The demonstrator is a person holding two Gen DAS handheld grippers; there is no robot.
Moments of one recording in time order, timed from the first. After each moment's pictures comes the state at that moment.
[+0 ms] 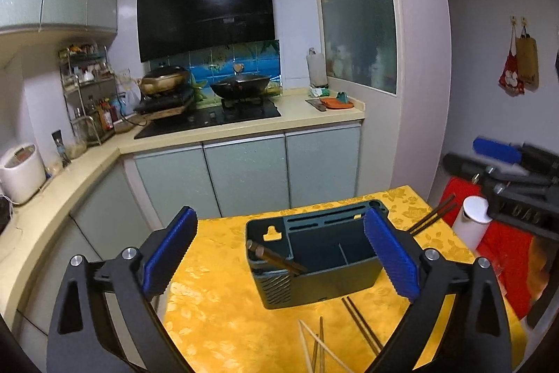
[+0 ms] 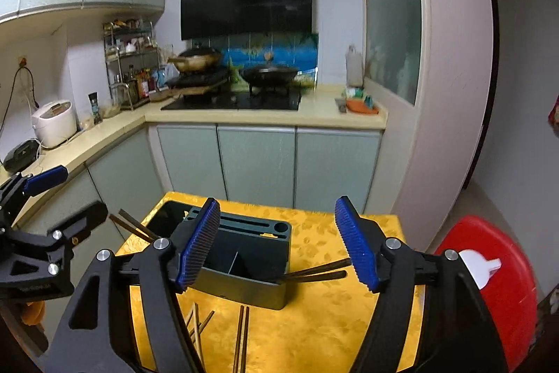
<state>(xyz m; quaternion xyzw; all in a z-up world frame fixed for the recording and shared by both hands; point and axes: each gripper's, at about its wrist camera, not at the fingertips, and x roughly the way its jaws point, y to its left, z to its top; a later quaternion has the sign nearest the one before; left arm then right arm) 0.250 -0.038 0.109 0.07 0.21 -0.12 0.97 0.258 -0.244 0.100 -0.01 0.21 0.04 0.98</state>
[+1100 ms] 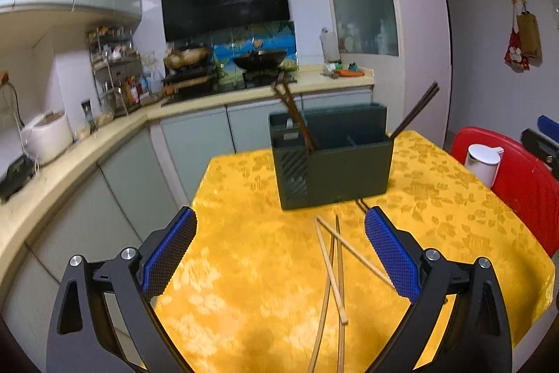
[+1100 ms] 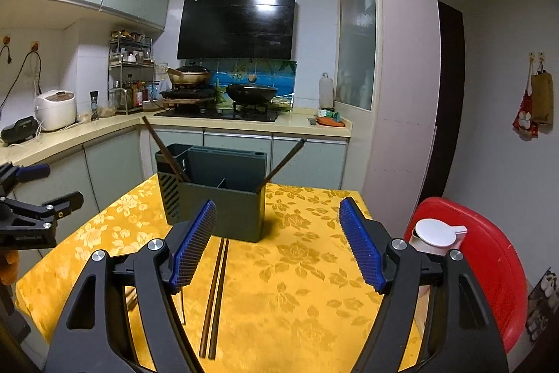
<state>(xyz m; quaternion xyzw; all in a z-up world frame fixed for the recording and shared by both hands) 0.125 0.007 -0.003 0.08 0.22 -0.08 0.97 0.088 -0.252 -0.007 -0.04 0.13 -0.01 0.99</state>
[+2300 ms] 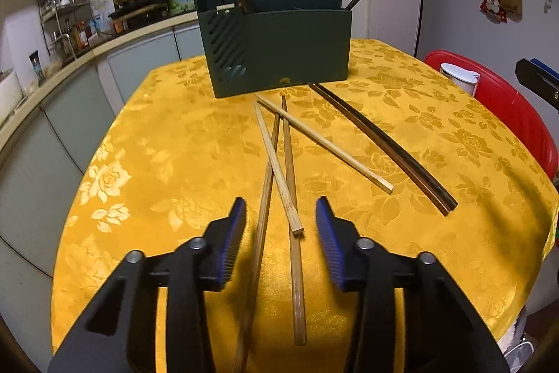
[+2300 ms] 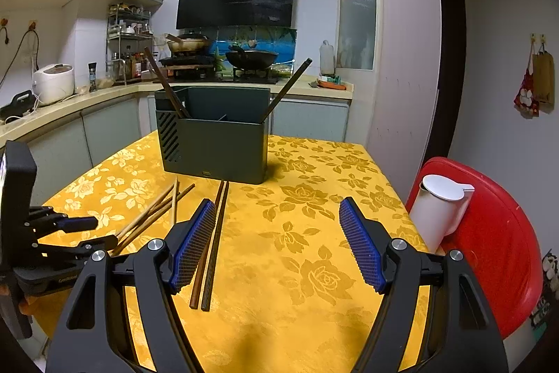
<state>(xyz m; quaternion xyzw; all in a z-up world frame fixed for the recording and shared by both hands) 0.133 -0.027 -0.126 0.09 0.35 -0.16 0.92 0.082 -0.246 -0.078 -0.03 0.19 -0.02 0.98</state>
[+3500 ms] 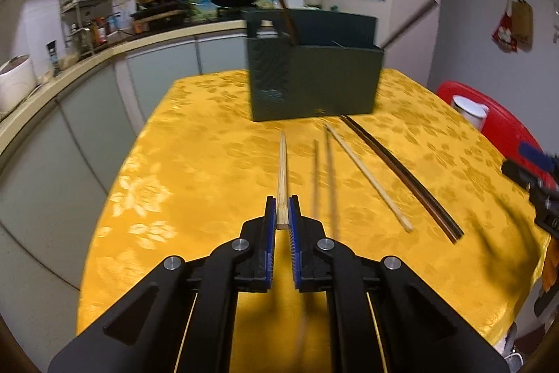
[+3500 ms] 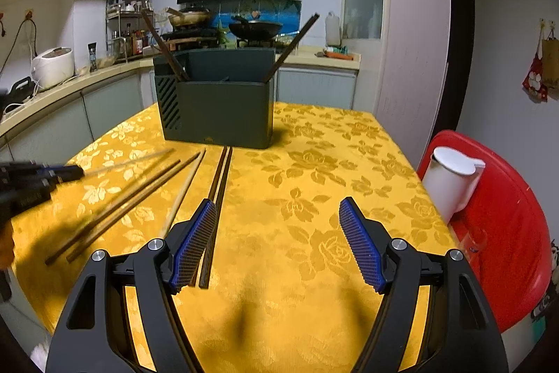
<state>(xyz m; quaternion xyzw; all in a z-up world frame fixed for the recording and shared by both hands) 0.143 0.019 -0.094 0.05 0.32 -0.13 0.94 0.097 -0.246 -0.112 -0.02 0.25 -0.01 0.97</state>
